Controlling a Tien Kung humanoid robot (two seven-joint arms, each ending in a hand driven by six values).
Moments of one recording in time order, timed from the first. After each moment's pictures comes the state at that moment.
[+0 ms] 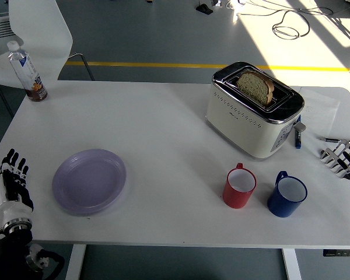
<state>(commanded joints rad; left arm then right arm) -0.01 0.00 -1.46 -1.09 0.79 0.30 -0.47 0.07 -0.18 1.61 1.11 -0.51 -0.05 0.06</state>
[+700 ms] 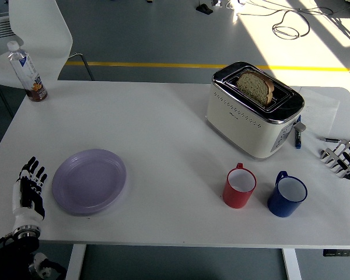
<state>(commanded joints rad) -0.01 0.00 -1.44 -1.03 0.82 0.22 -0.44 0.07 -0.18 1.61 1.11 -0.51 -0.05 0.06</state>
